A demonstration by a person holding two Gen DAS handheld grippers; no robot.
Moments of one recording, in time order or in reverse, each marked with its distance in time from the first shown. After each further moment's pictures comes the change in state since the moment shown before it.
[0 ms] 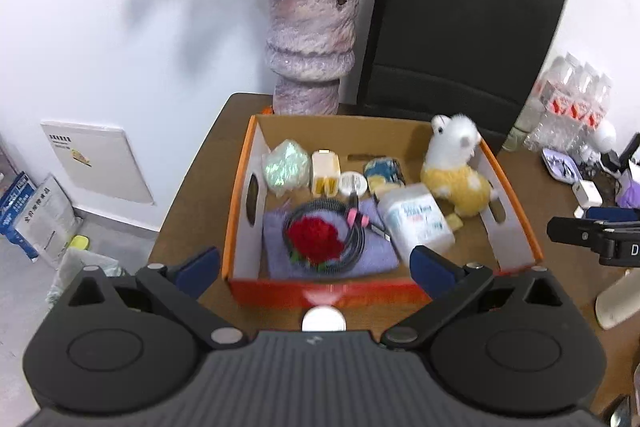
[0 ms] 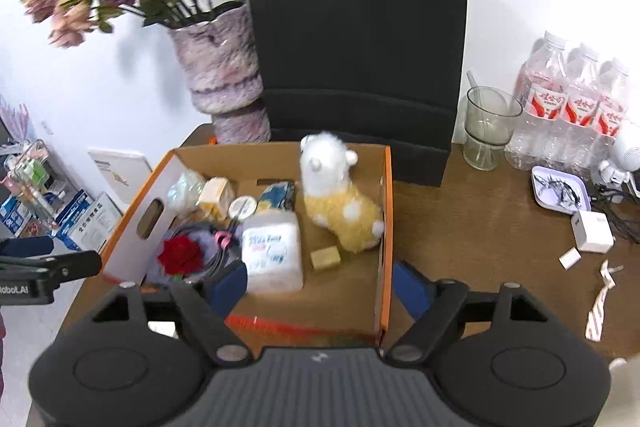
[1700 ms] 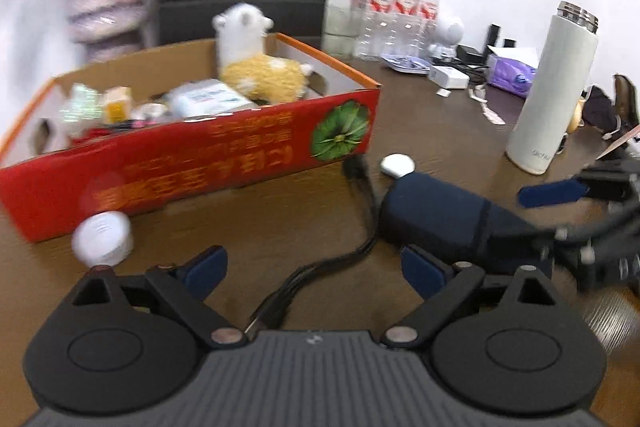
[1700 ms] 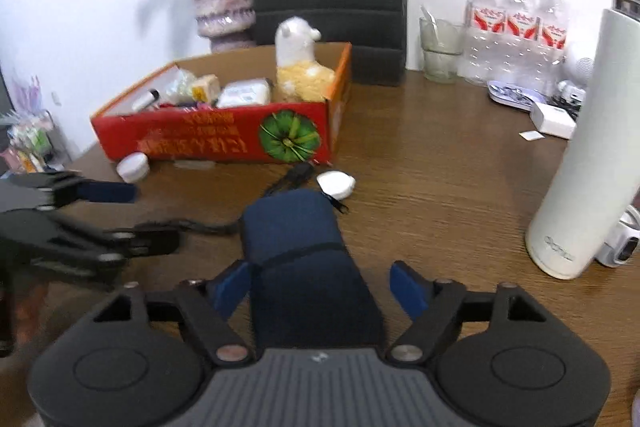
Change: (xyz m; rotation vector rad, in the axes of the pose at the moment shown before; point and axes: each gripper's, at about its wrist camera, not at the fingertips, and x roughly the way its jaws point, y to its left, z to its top) left arm 0.066 -0.096 -0.149 0.310 -0.093 -0.366; right arm -0.016 -0.043 -0.203 -0.036 -0.106 0.002
